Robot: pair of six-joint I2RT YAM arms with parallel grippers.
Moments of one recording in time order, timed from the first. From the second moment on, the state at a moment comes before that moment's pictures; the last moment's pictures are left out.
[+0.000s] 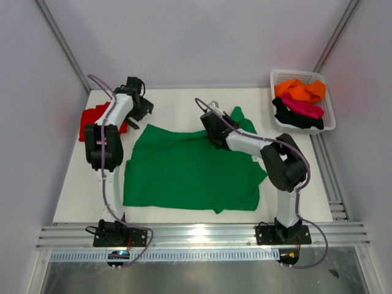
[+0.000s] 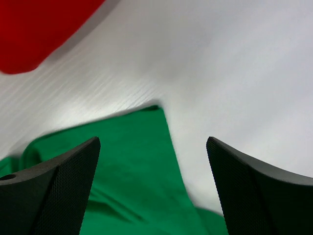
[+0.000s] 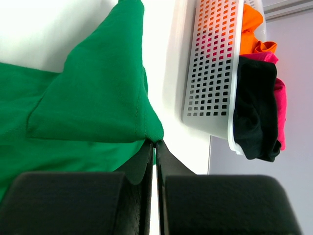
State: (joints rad) left arm -0.10 2.19 1.91 -0.89 -0.20 -1.04; right arm 0.64 1.95 1.29 -0.12 0.98 -0.33
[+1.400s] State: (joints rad) left arm -0.11 2.36 2.02 -1.02 -0.19 -1.03; right arm 0.64 1.93 1.29 -0.10 1.00 -0.37
